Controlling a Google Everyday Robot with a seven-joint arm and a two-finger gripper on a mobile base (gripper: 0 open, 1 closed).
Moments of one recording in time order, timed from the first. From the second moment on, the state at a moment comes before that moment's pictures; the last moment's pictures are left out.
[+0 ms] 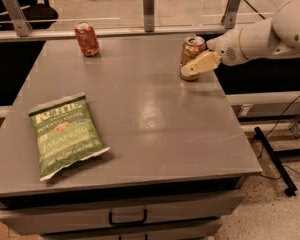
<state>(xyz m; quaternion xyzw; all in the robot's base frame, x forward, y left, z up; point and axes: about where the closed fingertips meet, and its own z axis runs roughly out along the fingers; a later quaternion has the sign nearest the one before) 0.694 -0.152 0.891 -0.41 0.78 0.16 0.44</state>
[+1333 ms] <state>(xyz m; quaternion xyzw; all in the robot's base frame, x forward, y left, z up) 0.636 -0.066 0.967 -0.43 0.68 0.36 0.47</state>
